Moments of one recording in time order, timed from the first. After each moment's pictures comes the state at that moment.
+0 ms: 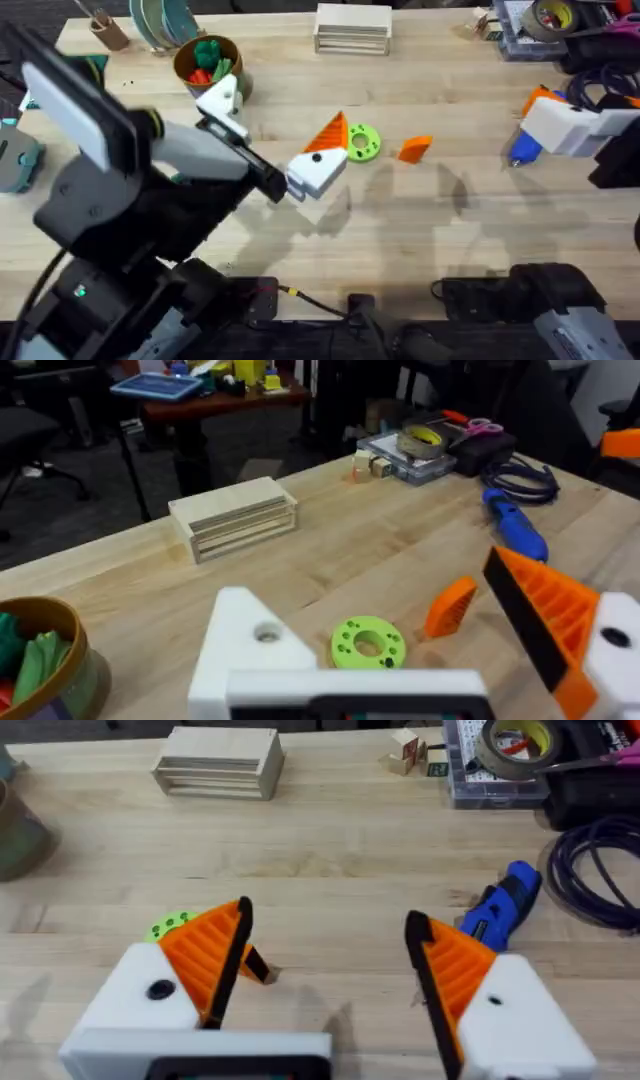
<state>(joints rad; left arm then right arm) -0.53 0.37 0.37 -0.07 0.15 -0.04 0.00 0.42 0.82 -0.83 -0.06 0.06</state>
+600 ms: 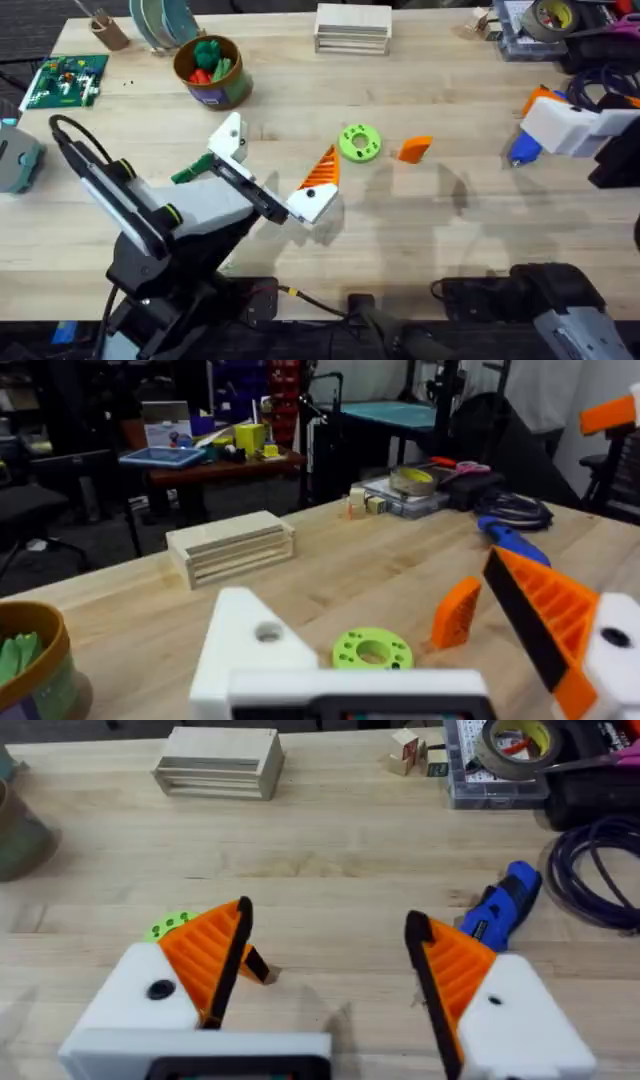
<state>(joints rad) -0.53 0.02 0.01 0.16 0.16 -0.04 0.00 0.43 0.82 -0.83 -0.06 0.06</state>
